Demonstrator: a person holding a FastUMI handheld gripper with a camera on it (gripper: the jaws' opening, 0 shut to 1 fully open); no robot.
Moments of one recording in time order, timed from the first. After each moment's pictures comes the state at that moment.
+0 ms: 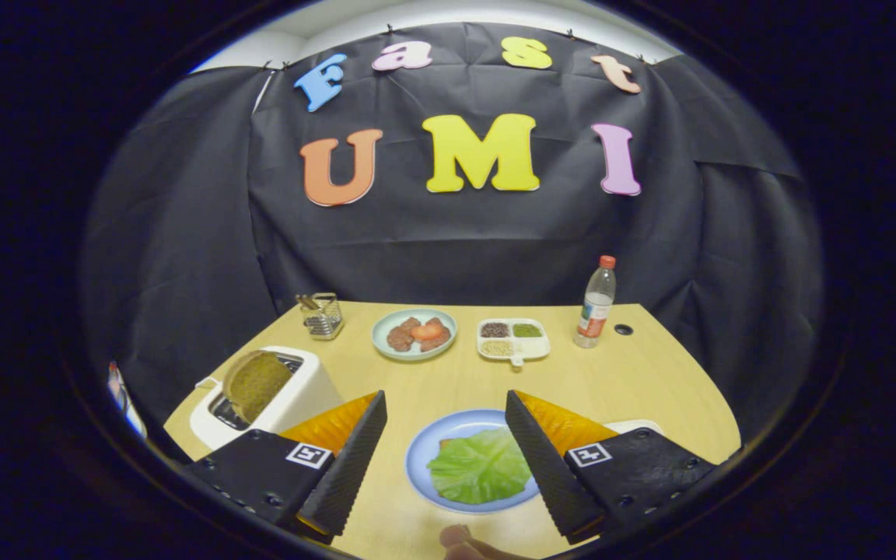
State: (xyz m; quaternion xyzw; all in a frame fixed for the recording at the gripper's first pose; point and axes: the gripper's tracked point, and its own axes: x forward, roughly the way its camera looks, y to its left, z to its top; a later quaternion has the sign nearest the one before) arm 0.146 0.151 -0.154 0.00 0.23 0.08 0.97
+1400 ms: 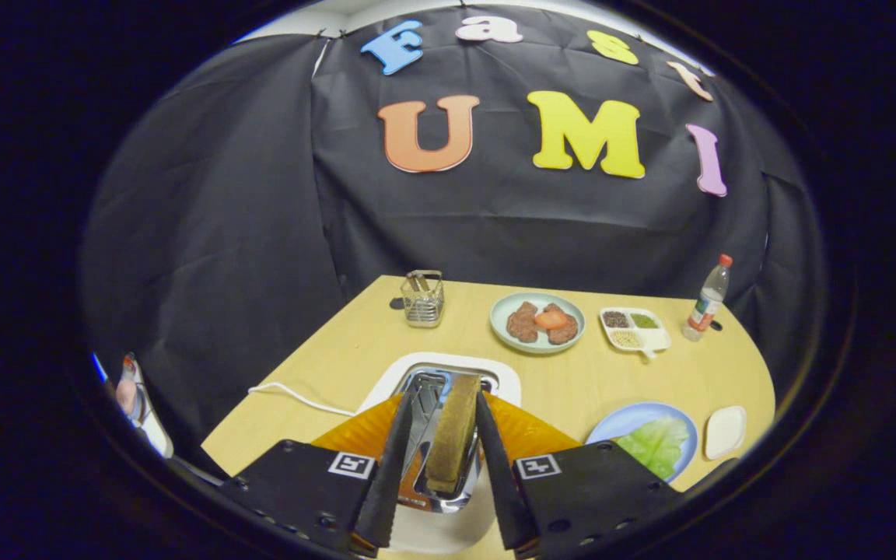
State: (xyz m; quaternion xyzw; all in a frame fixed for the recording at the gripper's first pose) arm 0.153 0.352 -0.189 -0.02 0.27 0.15 0.95
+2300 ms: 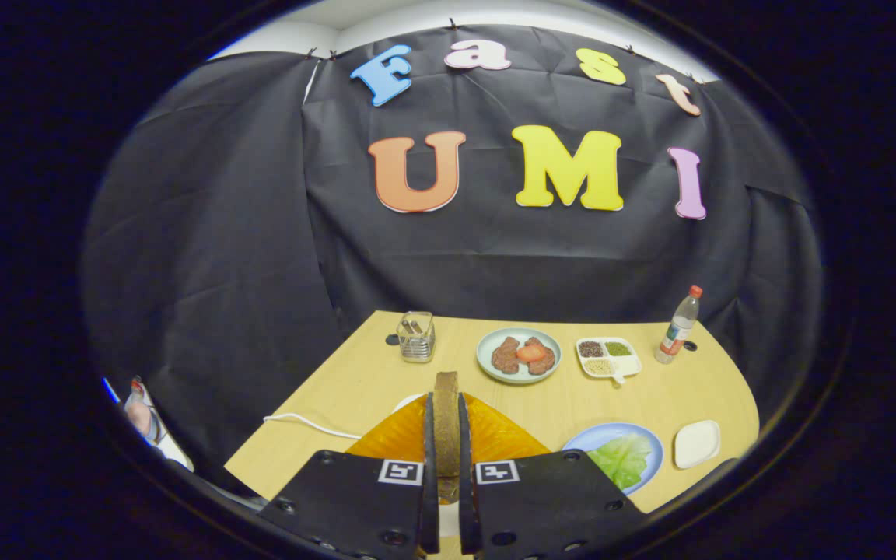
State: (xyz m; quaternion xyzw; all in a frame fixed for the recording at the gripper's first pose) arm 0.136 0.334 -0.085 0.00 0.22 0.13 0.97
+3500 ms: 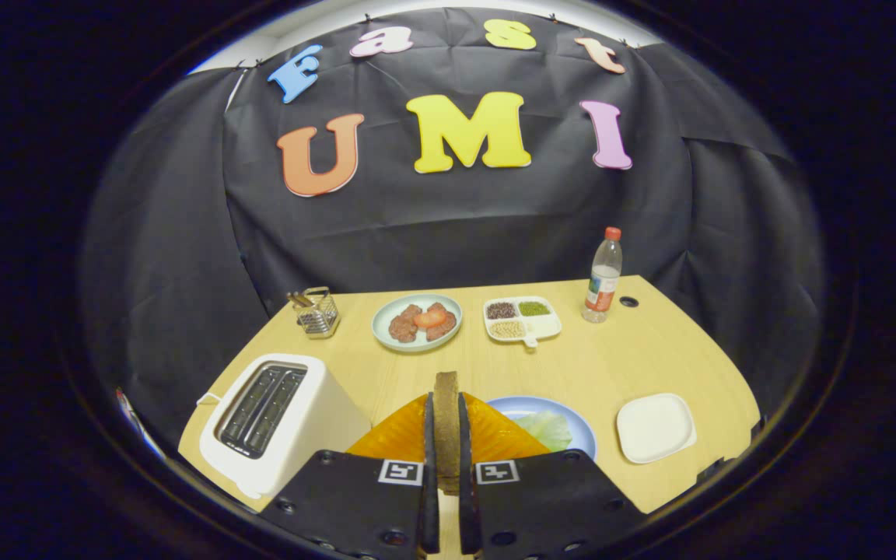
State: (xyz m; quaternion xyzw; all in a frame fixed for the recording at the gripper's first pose) arm 0.167 0.164 -0.197 0.04 0.27 0.05 0.96
